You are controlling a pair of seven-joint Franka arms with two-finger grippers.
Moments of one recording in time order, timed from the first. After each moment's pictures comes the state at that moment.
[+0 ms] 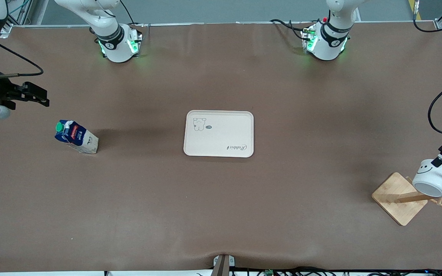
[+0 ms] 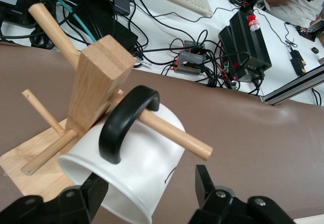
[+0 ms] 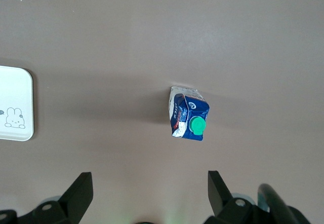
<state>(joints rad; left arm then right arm) 0.47 0.24 -0.10 -1.88 -0.97 2.31 0.96 -0.06 0.04 0.06 -1.57 -0.02 1.50 -0.09</state>
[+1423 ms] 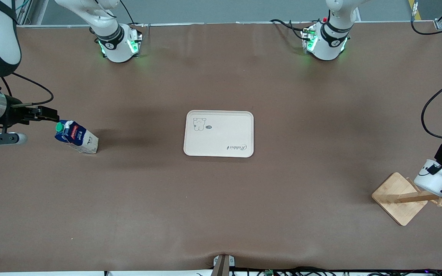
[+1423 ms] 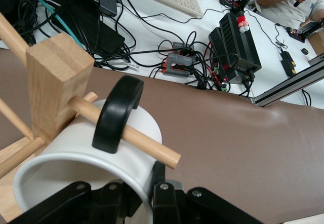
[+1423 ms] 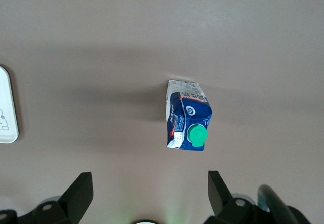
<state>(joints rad) 0.44 0.24 -0.10 -1.87 -0.99 2.31 0.96 -0.08 0.17 0.05 -1.57 -0.02 1.52 -0.09</state>
